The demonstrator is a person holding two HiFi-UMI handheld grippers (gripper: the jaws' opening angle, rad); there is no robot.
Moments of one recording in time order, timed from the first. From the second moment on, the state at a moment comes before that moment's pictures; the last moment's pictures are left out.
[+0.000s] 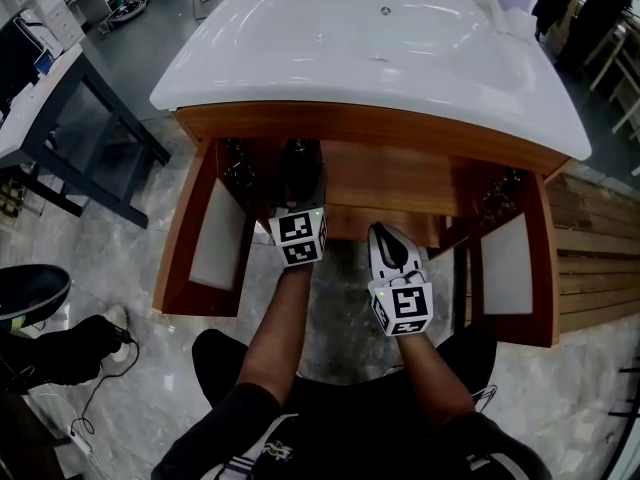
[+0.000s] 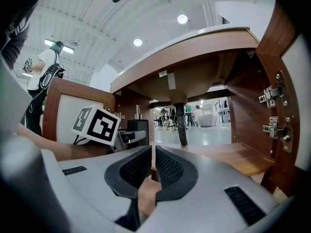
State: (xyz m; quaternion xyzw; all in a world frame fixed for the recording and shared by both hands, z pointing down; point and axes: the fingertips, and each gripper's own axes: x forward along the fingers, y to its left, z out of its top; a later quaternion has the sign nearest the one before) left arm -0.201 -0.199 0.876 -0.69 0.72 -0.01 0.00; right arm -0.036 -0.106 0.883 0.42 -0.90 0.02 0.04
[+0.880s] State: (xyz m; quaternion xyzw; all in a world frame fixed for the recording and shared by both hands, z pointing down) left arm -0.160 -0.068 0.703 -0.71 0.70 -0.03 -0.06; right arm -0.055 -0.077 0.682 0.43 -0.90 0.05 0.09
